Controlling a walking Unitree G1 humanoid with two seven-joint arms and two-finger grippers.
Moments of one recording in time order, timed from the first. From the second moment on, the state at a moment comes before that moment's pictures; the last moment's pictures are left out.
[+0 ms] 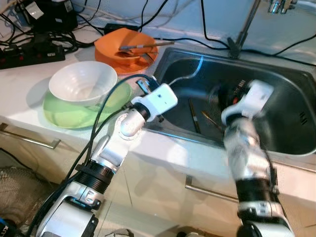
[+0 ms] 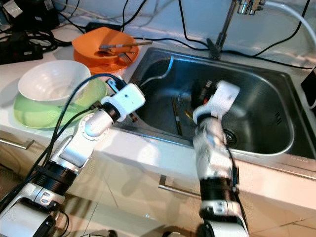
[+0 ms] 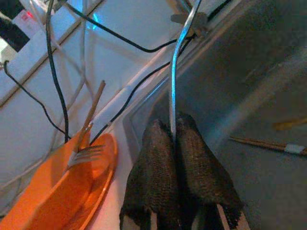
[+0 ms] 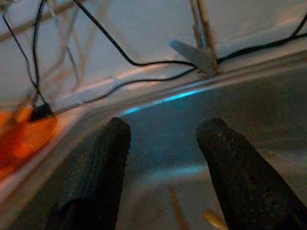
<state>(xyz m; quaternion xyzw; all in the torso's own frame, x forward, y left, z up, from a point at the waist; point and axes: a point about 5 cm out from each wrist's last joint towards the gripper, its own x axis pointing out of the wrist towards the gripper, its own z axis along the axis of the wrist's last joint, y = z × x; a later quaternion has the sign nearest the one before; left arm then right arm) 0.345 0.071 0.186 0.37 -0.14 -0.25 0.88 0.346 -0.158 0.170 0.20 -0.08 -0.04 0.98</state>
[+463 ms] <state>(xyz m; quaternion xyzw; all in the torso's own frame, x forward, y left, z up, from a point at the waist) 0.345 0.072 0.181 0.42 -0.14 -0.25 0.86 0.347 -0.153 0.195 0.30 -0.05 0.01 0.95</state>
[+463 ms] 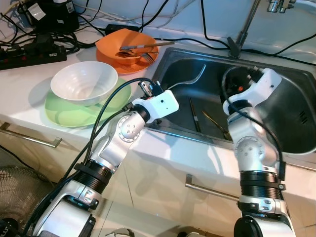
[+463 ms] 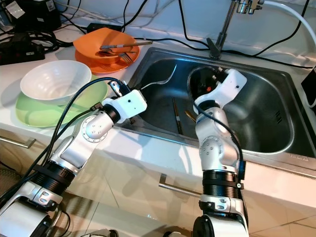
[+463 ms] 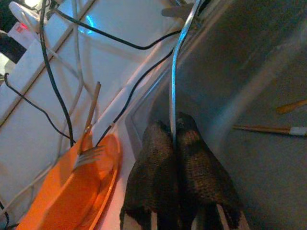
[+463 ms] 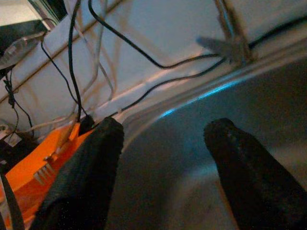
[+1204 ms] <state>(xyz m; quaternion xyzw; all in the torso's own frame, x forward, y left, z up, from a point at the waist) 0.346 0.069 0.181 0.44 -0.14 -0.26 0.85 0.343 -0.148 0.240 0.41 -0.08 0.06 0.91</state>
